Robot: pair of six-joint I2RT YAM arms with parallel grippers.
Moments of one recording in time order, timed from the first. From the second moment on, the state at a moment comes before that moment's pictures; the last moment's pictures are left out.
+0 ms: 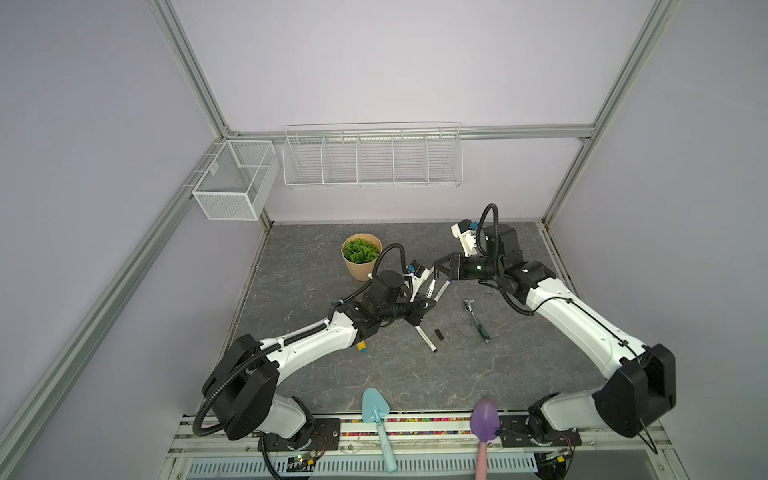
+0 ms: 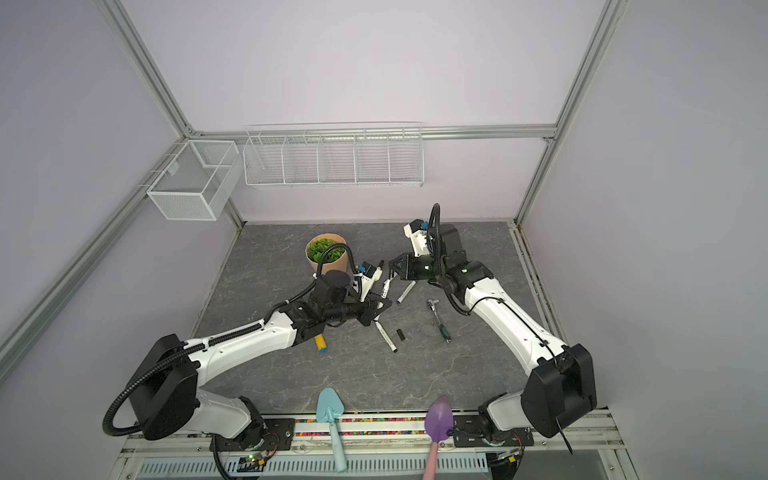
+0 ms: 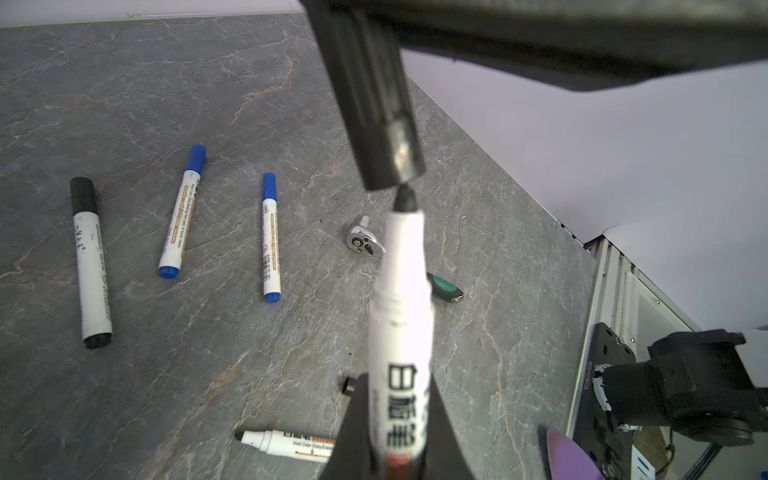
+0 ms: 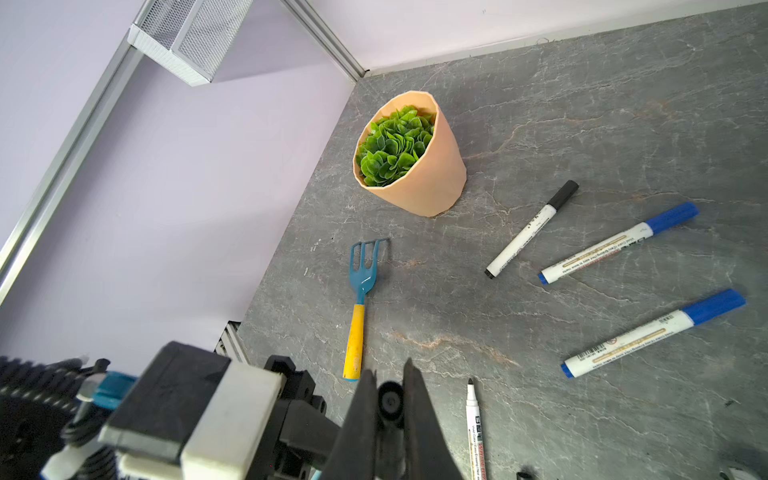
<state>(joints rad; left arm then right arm) -0.84 1.45 0.91 0.05 0.30 -0.29 0.46 1.42 1.22 -0.38 -0.51 0.46</state>
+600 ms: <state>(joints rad) -0.85 1.46 0.91 0.04 0.29 -0.29 0.46 1.38 1.14 -0.36 -0.56 0.48</state>
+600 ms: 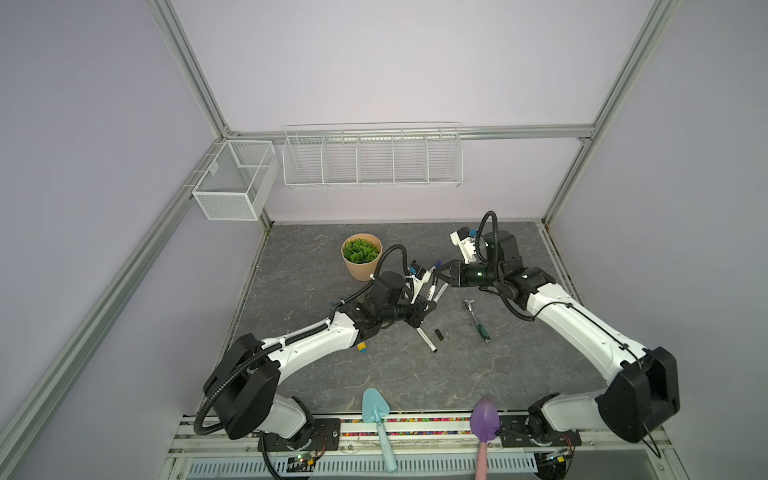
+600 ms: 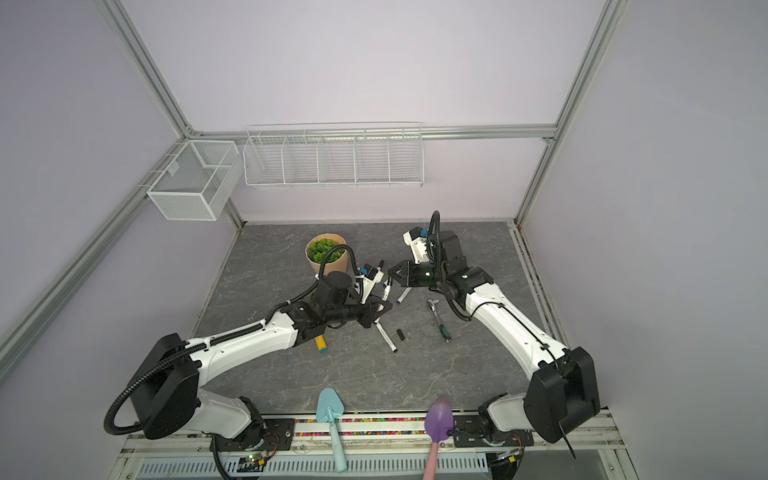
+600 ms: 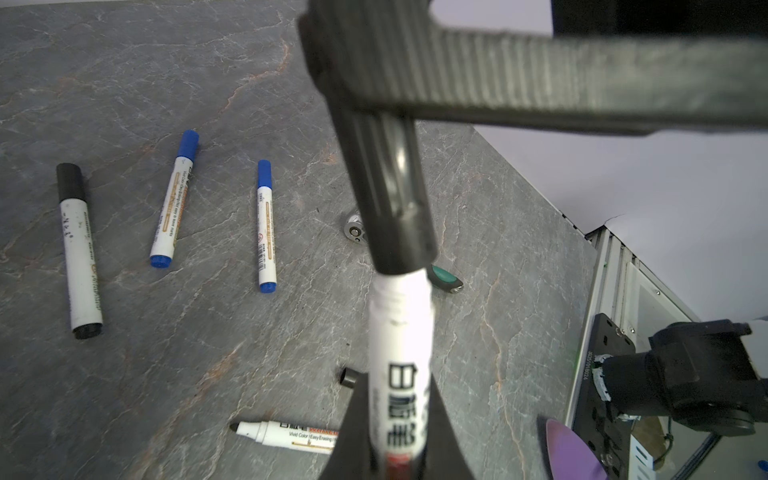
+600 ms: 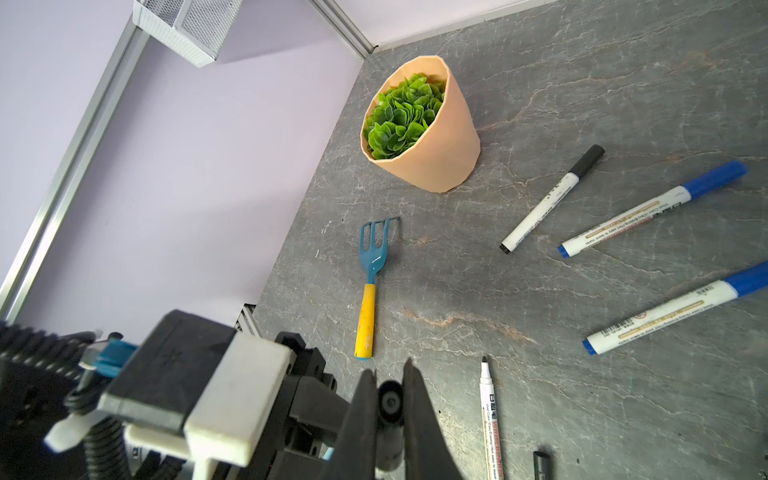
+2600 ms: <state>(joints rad) -0.90 1.43 0.78 0.49 0.12 -0.14 0.50 1.38 1.31 -0.44 -0.59 0.34</state>
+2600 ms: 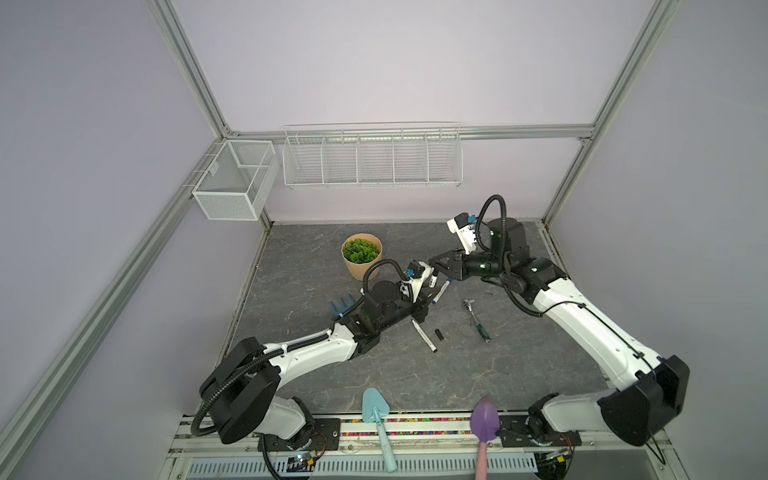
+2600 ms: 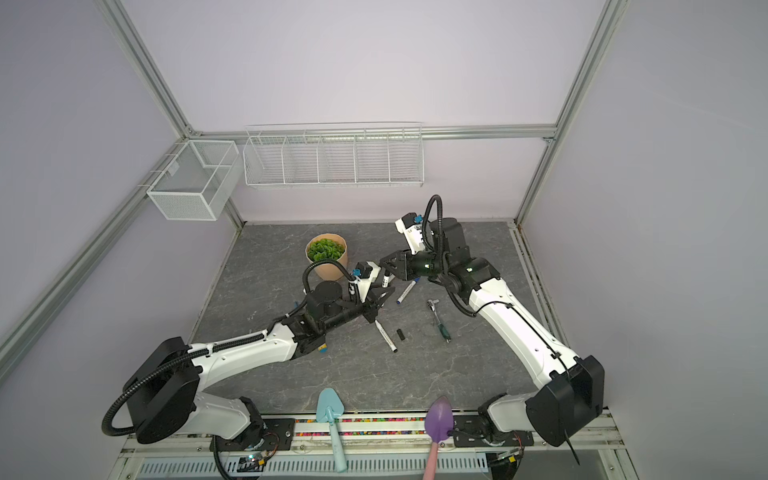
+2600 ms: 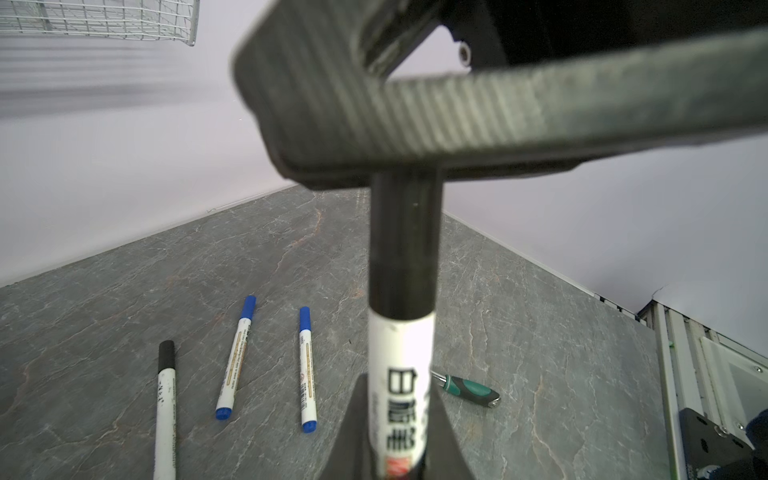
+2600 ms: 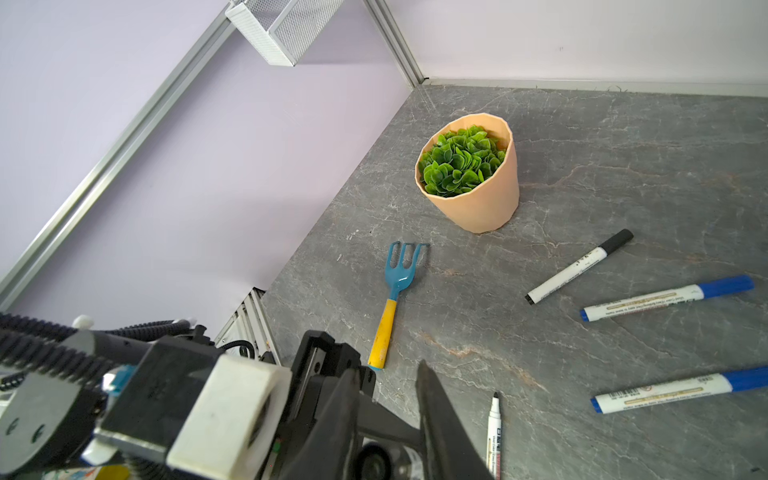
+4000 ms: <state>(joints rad) -0.76 1.60 1.03 0.21 0.30 -0.40 0.43 1.64 1.41 -0.41 -0.64 0.28</state>
